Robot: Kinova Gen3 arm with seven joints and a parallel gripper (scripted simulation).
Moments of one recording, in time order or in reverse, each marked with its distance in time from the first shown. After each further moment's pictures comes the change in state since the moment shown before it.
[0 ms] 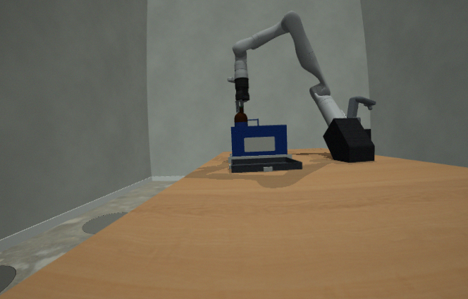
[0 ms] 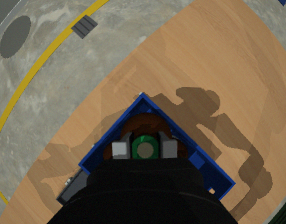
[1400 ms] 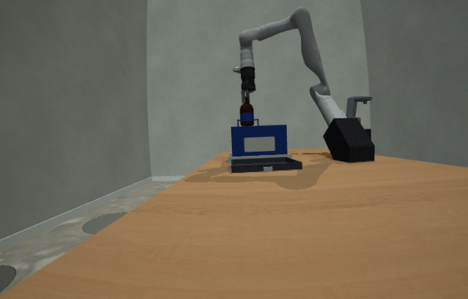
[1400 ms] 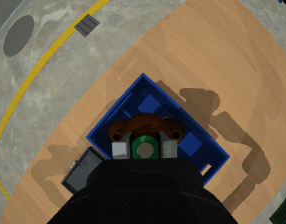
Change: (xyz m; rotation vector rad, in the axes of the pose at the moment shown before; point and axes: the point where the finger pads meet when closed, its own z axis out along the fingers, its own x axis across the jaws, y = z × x) arm -0.001 0.048 -0.044 0.000 -0.009 0.008
